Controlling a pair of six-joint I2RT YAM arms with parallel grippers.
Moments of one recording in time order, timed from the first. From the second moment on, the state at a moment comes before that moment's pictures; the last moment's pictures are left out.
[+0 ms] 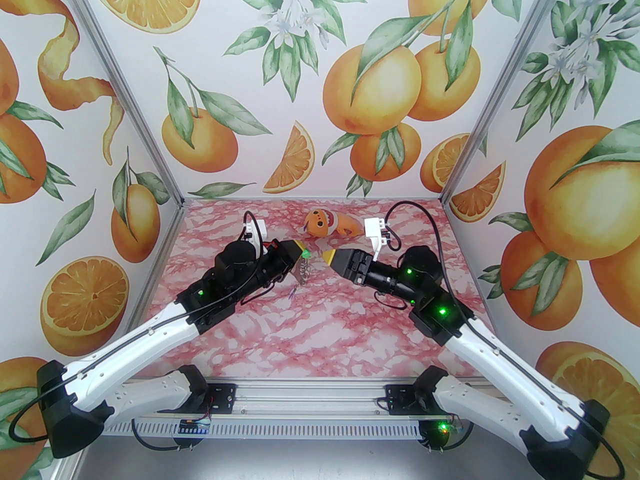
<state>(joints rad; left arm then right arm) -0.82 1.11 0.98 -0.02 -0.04 -1.33 0.65 0.94 0.81 0.10 -0.44 1.17</state>
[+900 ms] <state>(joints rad) -0.85 1.15 0.99 0.14 0.01 -1.27 0.67 1.05 0.76 0.41 -0.36 1.53</state>
